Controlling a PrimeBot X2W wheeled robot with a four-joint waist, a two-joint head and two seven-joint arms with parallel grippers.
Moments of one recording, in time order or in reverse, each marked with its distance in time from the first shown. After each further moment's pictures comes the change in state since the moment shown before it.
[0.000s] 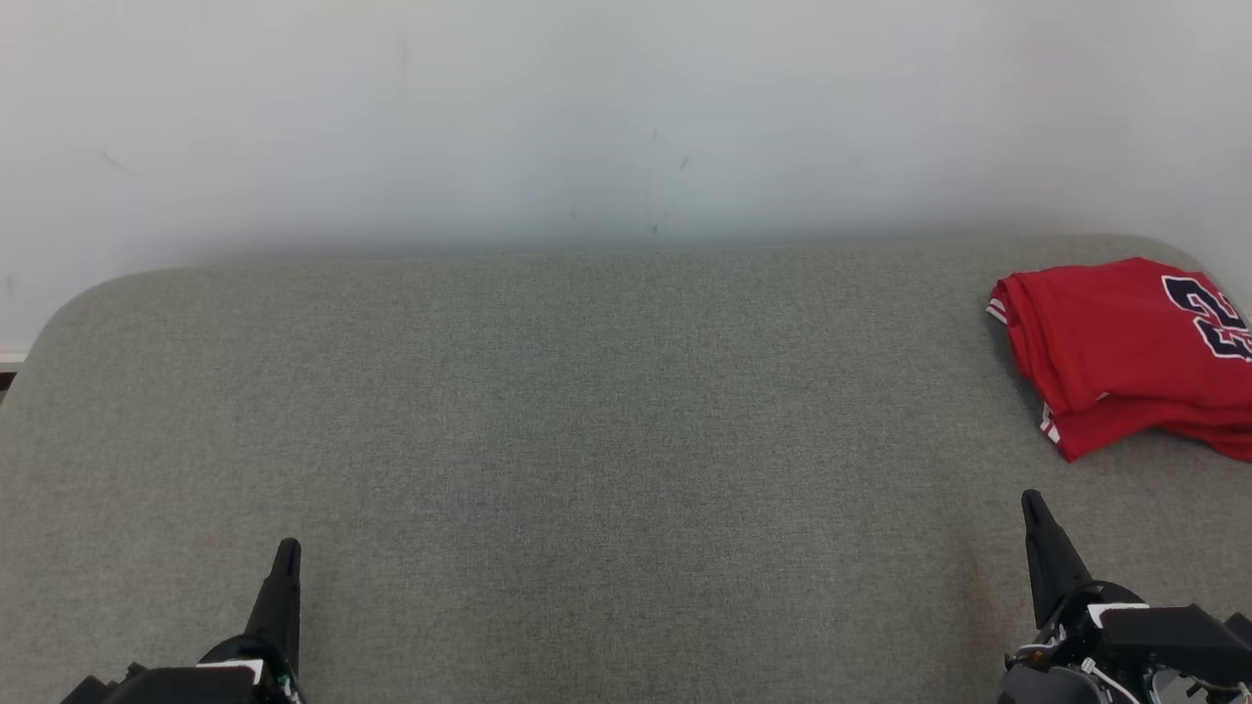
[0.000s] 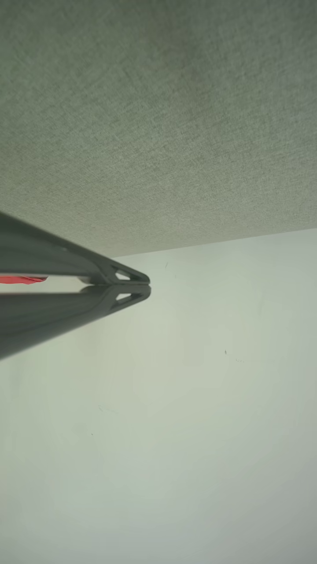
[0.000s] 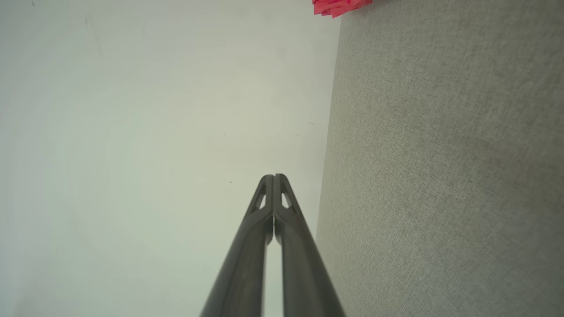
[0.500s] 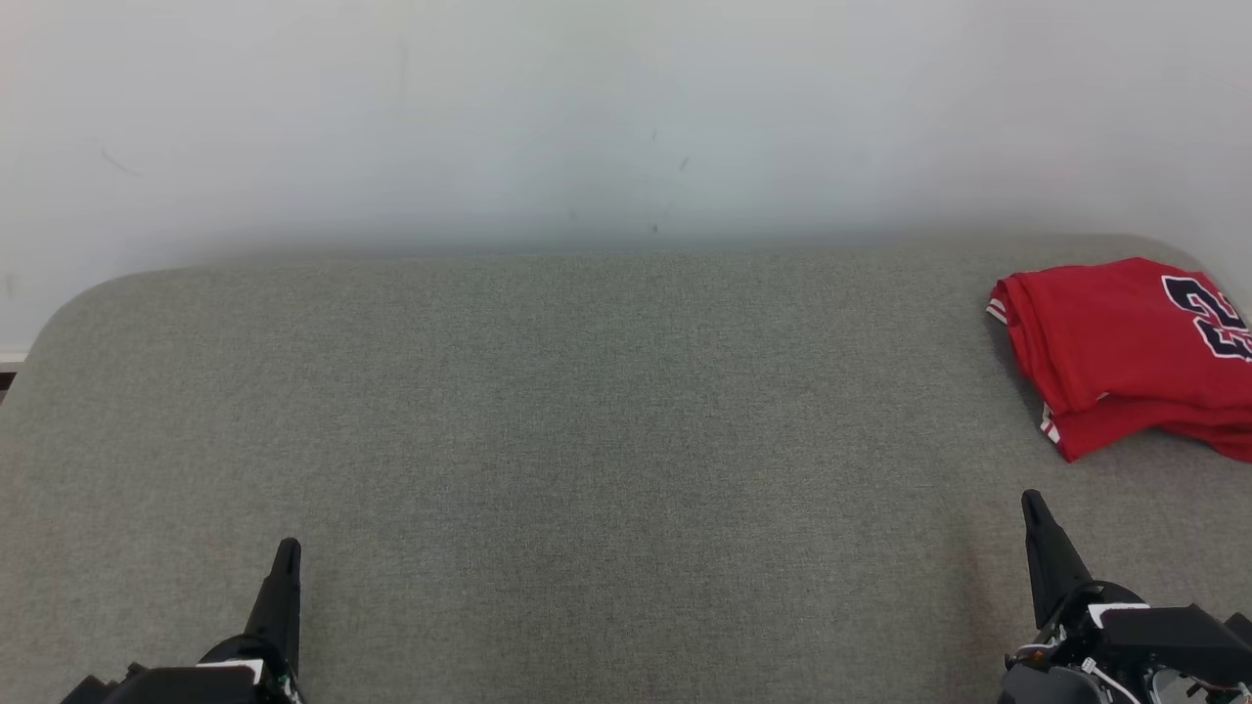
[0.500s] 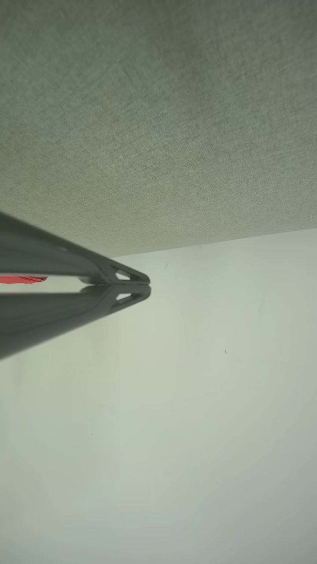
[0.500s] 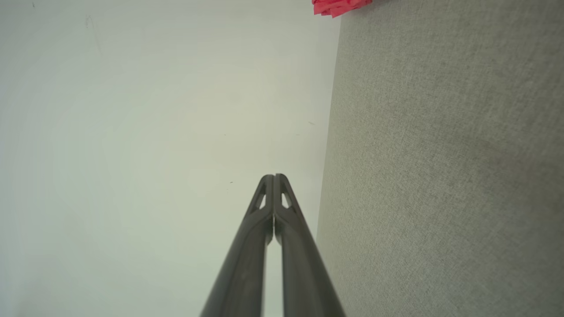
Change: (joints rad) left arm 0.000 0.000 0.000 0.000 0.000 0.000 0.000; right arm 0.000 0.002 -0.003 0.000 0.000 0.000 0.002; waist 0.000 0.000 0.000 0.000
